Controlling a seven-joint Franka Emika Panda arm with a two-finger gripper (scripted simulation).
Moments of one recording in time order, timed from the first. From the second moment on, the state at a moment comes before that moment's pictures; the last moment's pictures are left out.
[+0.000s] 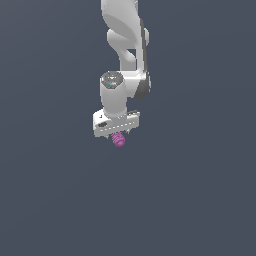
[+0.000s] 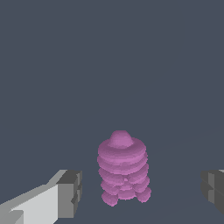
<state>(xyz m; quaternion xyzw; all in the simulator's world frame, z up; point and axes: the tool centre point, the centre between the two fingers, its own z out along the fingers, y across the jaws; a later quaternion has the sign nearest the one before) -0.055 -0.049 0.108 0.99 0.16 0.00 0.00</state>
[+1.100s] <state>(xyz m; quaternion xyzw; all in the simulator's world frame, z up) -0.072 -0.048 0.062 0.98 0.20 0.00 0.00</state>
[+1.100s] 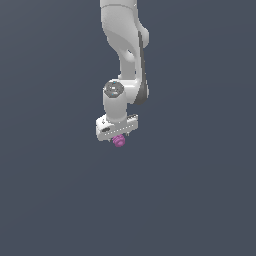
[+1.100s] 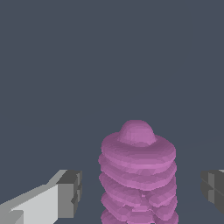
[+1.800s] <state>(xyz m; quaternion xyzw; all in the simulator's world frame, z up) -0.071 -0.048 0.041 0.98 0.20 0.00 0.00</state>
